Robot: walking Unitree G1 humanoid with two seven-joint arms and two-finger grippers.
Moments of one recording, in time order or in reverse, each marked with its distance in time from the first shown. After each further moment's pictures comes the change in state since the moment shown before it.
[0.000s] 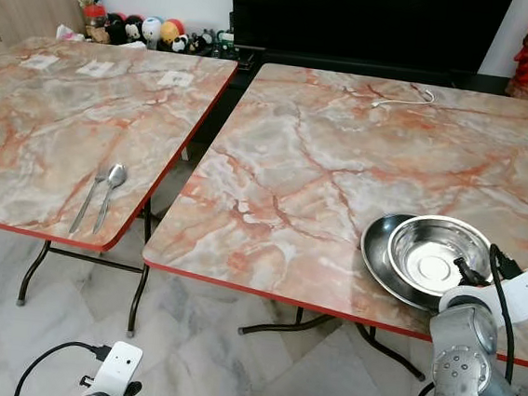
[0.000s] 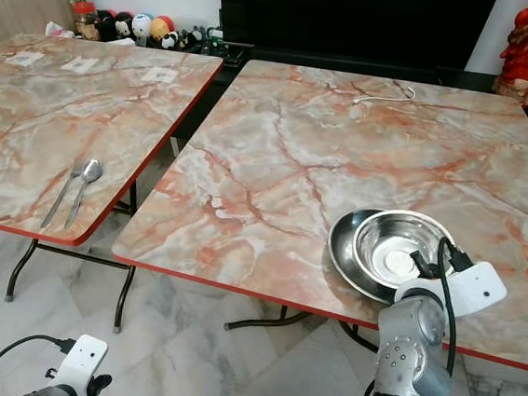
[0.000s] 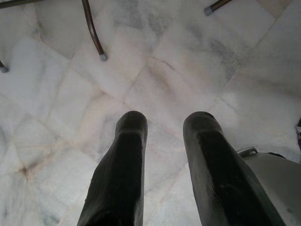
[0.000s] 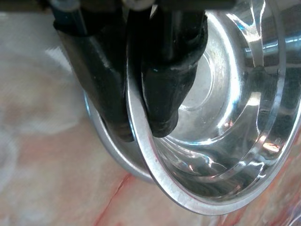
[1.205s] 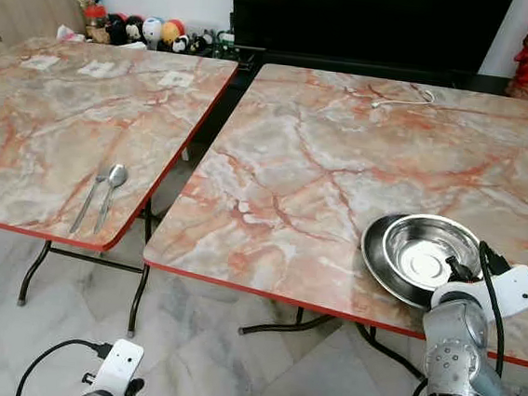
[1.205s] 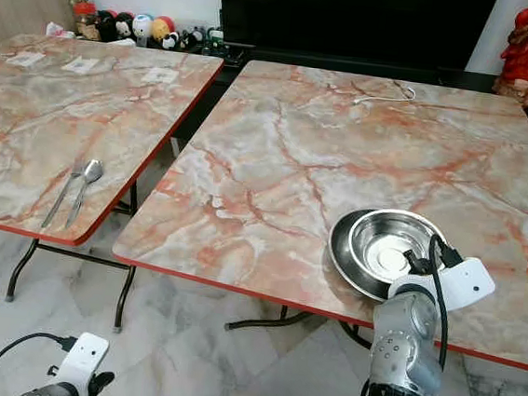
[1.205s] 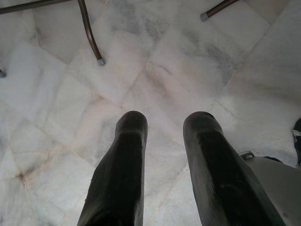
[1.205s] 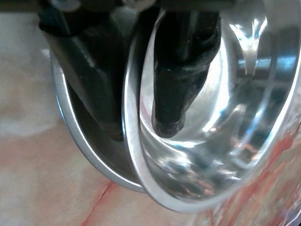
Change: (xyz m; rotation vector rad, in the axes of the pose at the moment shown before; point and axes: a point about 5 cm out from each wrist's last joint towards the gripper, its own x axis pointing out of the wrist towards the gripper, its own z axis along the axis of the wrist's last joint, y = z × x) left arm 0.000 0.000 0.003 -0.001 -0.018 -0.014; right arm 0.009 0.006 -0.005 -0.002 0.004 0.022
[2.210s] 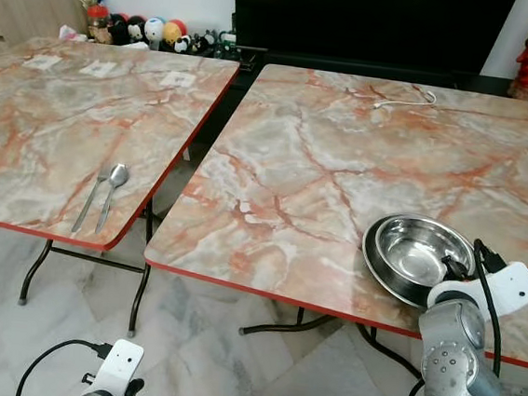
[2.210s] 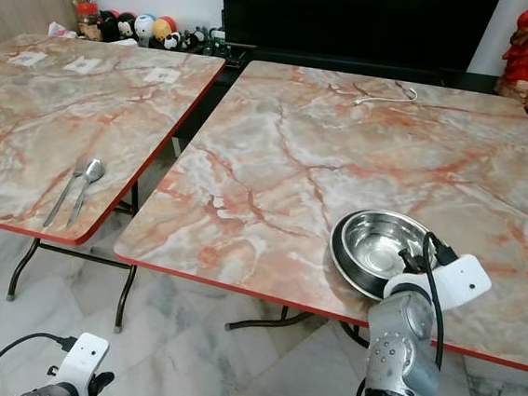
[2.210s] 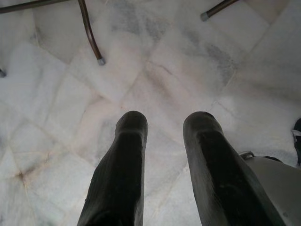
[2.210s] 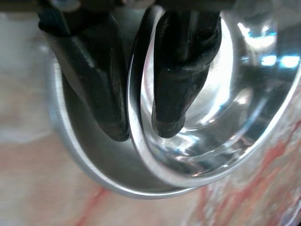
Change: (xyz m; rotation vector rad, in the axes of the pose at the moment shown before) left arm 0.000 0.000 0.000 0.000 0.000 0.000; right arm -0.010 0.002 0.001 -0.026 -0.007 -0.008
